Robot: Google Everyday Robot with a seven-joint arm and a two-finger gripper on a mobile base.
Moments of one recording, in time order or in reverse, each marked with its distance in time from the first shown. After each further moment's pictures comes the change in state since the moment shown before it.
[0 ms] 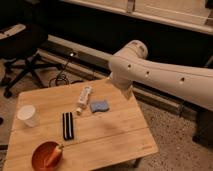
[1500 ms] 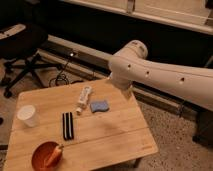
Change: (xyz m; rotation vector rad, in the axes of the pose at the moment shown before) arm 0.000 0.000 0.000 0.000 0.000 0.000
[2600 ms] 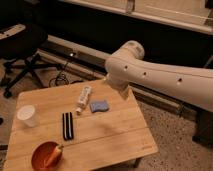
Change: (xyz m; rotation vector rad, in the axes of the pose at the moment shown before) arm -0.036 -0.022 -0.007 0.036 -0.028 -0.123
